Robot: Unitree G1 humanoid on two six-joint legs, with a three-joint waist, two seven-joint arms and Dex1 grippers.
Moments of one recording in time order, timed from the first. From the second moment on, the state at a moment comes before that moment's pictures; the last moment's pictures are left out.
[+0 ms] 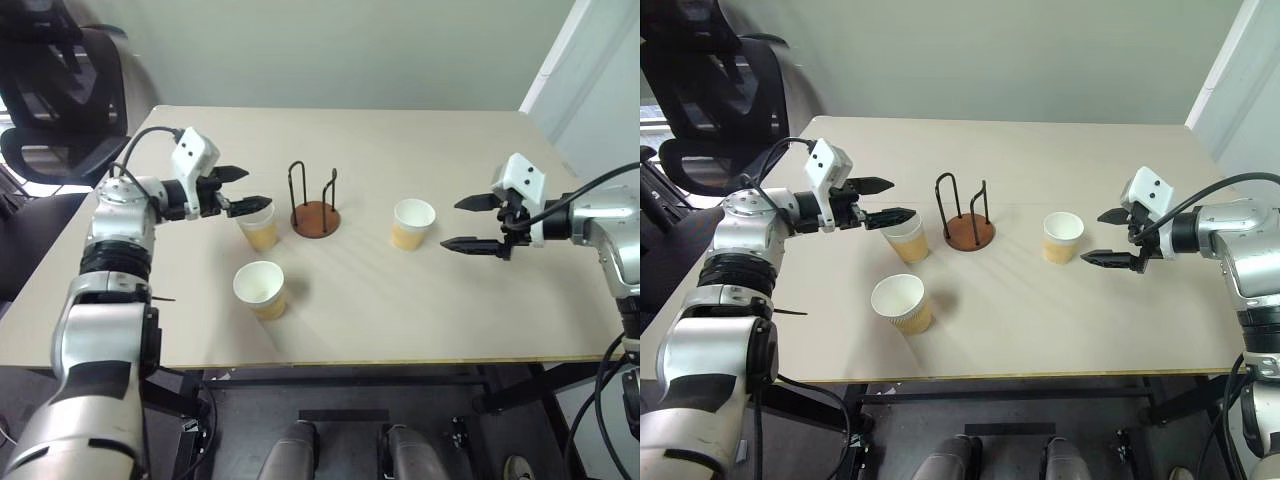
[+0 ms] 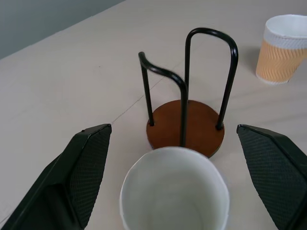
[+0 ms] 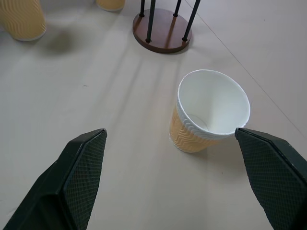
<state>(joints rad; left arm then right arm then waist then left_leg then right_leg) -1.13 0.66 0.03 1.05 -0.12 0.03 -1.17 -0.76 -0.90 0.09 0.11 0.25 0.56 1.21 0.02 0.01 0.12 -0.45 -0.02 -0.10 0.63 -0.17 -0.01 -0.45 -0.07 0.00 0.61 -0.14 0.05</state>
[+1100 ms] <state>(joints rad) -1.20 0.51 0.02 1.20 -0.04 -0.06 -1.03 -0.75 -0.92 0.06 0.04 0.28 0.60 1.18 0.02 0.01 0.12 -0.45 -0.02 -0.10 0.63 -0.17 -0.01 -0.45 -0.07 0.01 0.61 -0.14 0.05</state>
